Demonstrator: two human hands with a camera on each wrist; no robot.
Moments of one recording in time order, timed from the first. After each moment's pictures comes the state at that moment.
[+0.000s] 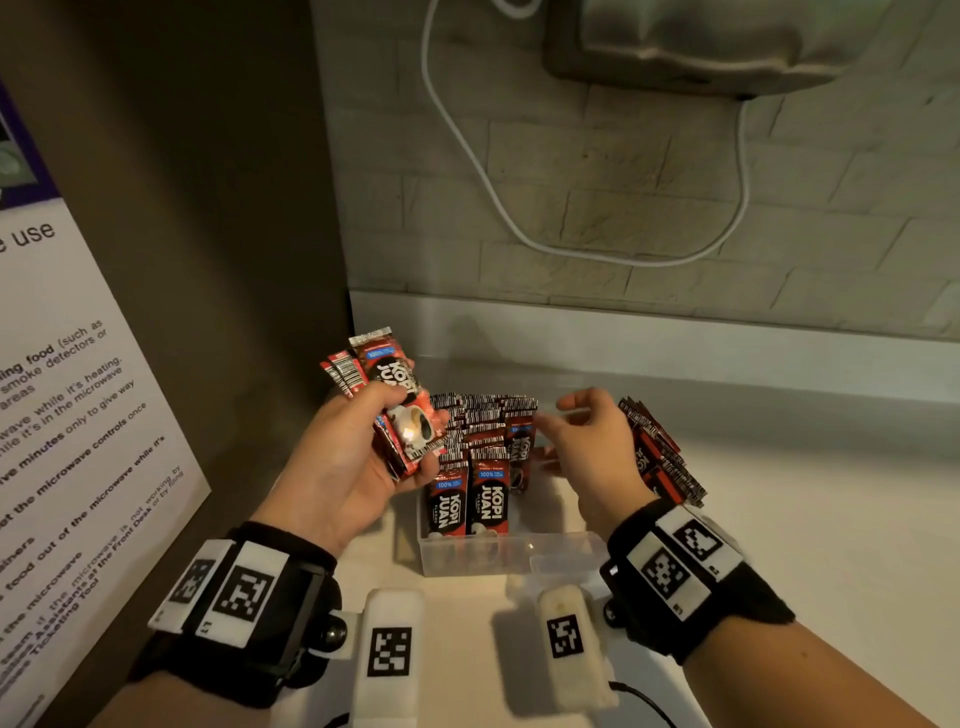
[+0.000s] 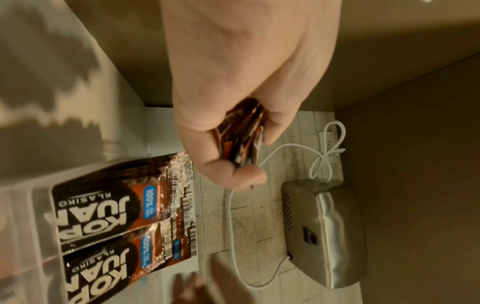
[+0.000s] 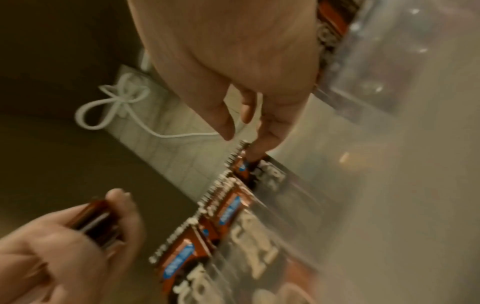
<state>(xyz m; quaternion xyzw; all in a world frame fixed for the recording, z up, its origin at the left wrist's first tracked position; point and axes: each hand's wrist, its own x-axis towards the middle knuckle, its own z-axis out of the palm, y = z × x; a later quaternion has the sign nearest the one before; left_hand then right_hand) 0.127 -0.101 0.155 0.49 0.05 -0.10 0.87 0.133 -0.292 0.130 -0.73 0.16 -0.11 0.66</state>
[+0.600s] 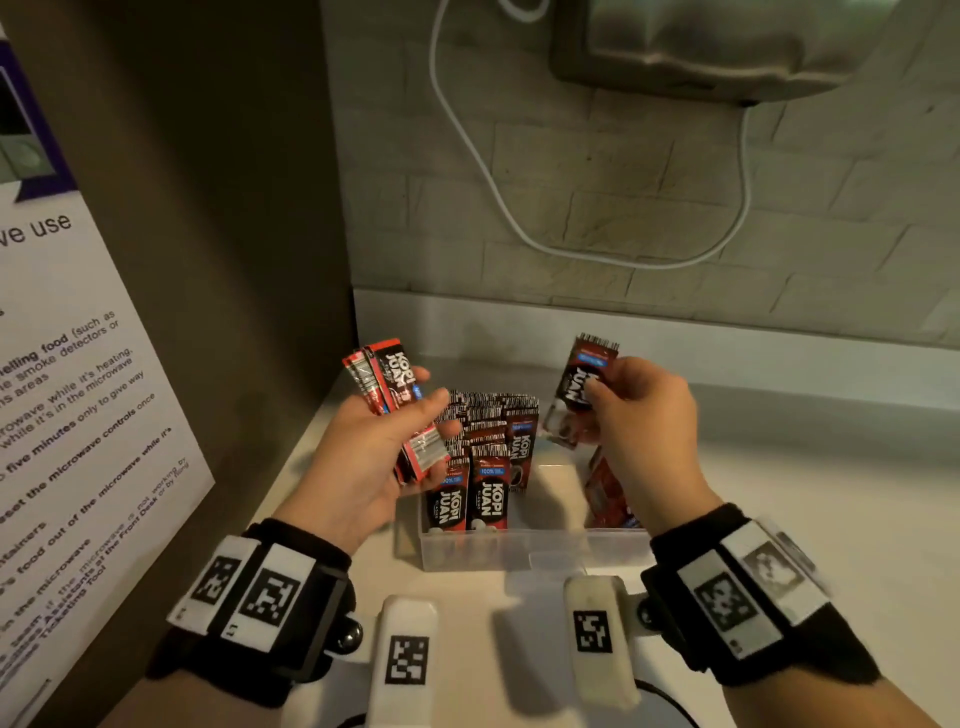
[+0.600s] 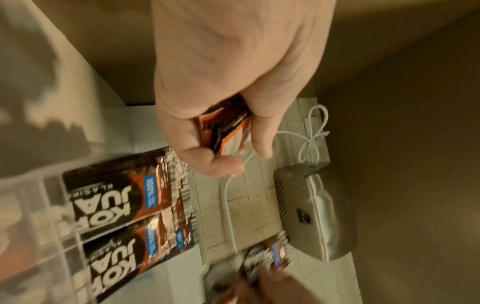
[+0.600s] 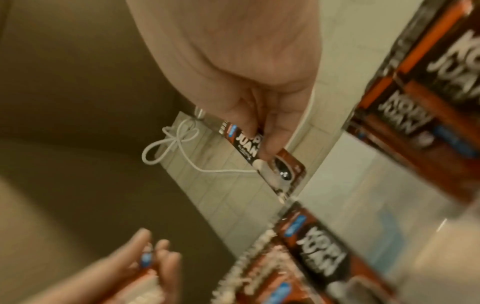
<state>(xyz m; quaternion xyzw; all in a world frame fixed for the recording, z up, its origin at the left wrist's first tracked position) 0.118 -0.112 0.155 0.54 0.04 -0.07 0.84 0.110 -0.305 0.166 -0.79 0.11 -0.23 0.56</state>
